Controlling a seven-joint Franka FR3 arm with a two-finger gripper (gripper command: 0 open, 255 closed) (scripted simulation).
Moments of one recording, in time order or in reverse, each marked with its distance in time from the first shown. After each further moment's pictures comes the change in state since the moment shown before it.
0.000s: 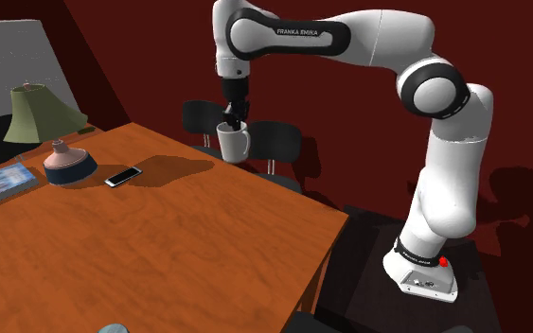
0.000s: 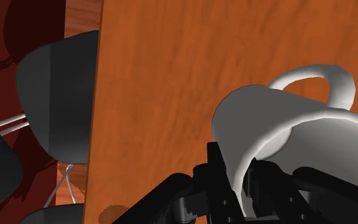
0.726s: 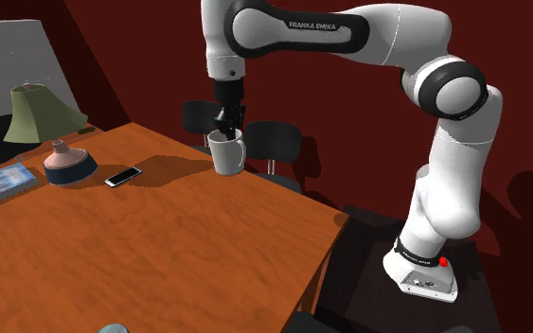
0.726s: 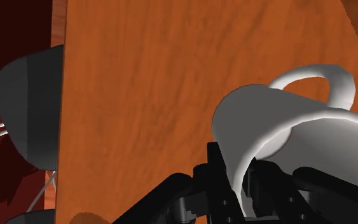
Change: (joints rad) arm 0.090 -0.053 0.063 -0.024 0.000 -0.019 0.153
